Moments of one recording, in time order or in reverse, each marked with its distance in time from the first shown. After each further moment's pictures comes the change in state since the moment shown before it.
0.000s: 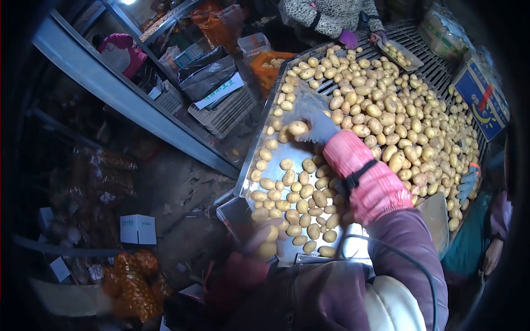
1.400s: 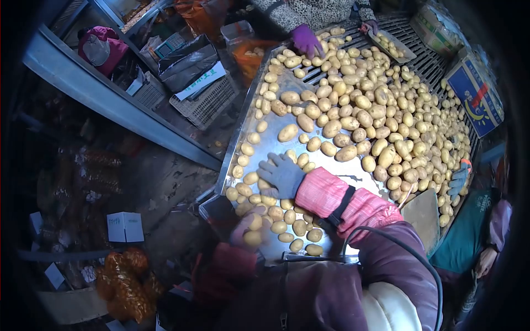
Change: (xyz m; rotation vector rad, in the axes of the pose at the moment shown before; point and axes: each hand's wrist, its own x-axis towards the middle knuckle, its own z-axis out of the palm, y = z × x) left_hand 0.044 -0.012 -0.012 -0.235 0.062 -0.076; right_hand -0.091 -0.044 0.090 -0.388 -0.108 -0.456
